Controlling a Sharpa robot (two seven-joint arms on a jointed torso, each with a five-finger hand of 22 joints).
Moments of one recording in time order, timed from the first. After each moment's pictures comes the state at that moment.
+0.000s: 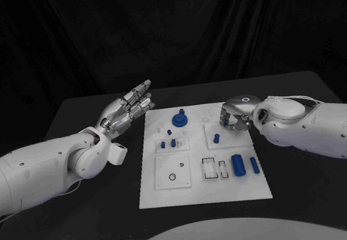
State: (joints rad) left arm 1.13 -0.93 -0.22 1.43 -0.20 0.02 0.68; left_hand 1.39 0.20 -0.22 0.22 0.48 0.18 -0.06 0.02 0.03 0.00 0.03 0.00 0.00 0.00 0.17 0.00 0.00 0.16 0.03 0.29 0.02 0.08; right arm 1.18 -0.62 -0.25 1.21 -1.63 -0.28 -0.06; right_hand 1.51 -0.14 0.37 0.13 0.26 1.14 0.13 0.09 0.10 1.23 0.07 0.07 0.07 1.46 -0.01 1.25 1.17 0.09 1.39 0.09 1.00 1.31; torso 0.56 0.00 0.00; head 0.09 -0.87
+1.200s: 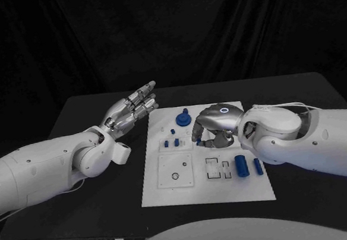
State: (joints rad) left arm 1.12 -0.93 -0.22 1.42 -0.20 0.02 0.68; left_hand 1.40 0.20 -0.22 0.22 0.48 0.18 -0.06 0.02 0.03 0.00 0.03 0.00 0.00 0.00 0.17 0.00 0.00 0.16 0.03 0.29 0.02 0.08; right arm 1.23 -0.66 -0.25 1.61 -1.66 -0.27 -0.08; right_hand 1.51 -0.14 0.37 0.12 0.26 1.14 0.12 0.09 0.10 1.24 0.06 0.07 0.07 1.47 -0.01 1.25 1.18 0.09 1.39 0.09 1.00 1.31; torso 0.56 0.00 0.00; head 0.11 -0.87
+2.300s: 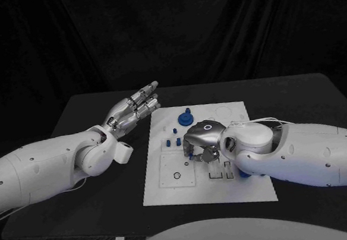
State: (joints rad) left arm 1.12 -0.93 -0.22 1.43 -0.20 0.02 0.68; left_hand 1.40 0.21 -0.21 0.22 0.48 0.18 -0.05 0.02 0.03 0.00 0.04 0.00 0.00 0.00 0.17 0.00 0.00 0.16 0.03 0.29 0.02 0.08; right arm 1.14 -0.50 -0.25 1.47 -1.72 -0.21 -0.10; right_hand 1.51 -0.14 0.37 0.12 0.26 1.14 0.12 0.09 0.10 1.24 0.06 0.07 0.07 1.47 -0.01 1.25 1.18 0.09 1.39 0.09 1.00 1.31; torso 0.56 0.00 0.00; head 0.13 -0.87
